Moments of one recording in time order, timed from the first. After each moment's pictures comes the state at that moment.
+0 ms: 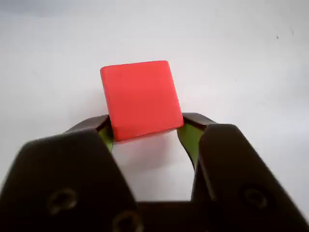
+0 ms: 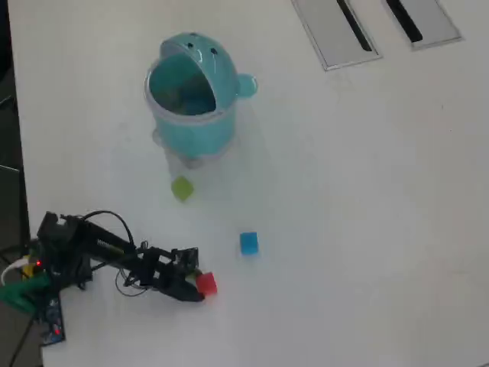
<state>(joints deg) 28.7 84.8 129.4 1.8 -111.7</state>
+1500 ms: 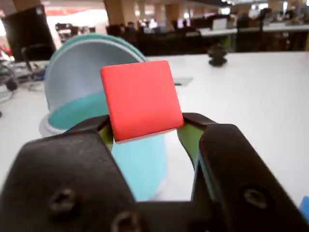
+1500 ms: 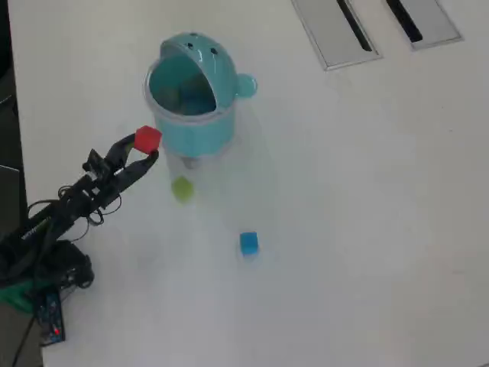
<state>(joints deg) -27.9 129.1 124.7 1.8 -84.6</state>
